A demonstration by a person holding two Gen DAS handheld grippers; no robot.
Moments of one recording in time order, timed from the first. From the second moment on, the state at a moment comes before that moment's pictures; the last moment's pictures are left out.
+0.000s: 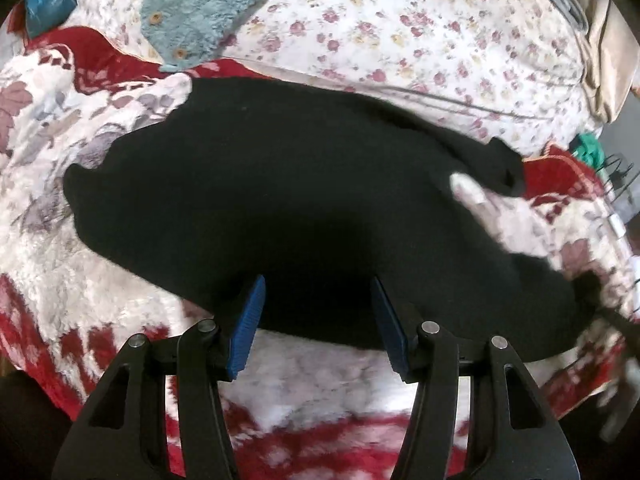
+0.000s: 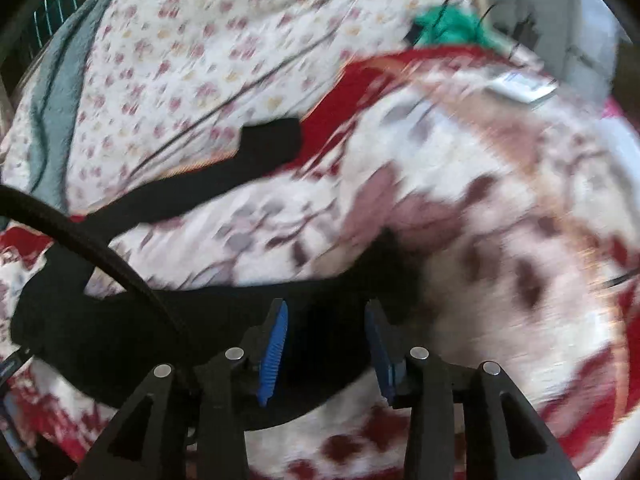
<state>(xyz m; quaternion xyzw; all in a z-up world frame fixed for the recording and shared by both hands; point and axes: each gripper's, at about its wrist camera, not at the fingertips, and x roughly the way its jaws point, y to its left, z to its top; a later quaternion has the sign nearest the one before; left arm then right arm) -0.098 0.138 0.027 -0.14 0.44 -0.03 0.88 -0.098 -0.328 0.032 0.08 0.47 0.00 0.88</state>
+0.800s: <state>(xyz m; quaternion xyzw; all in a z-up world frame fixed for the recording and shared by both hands) 0.101 0.110 0.041 -0.25 0.53 -0.10 0.81 0.196 -0.249 0.033 0.01 0.46 0.05 0.89</state>
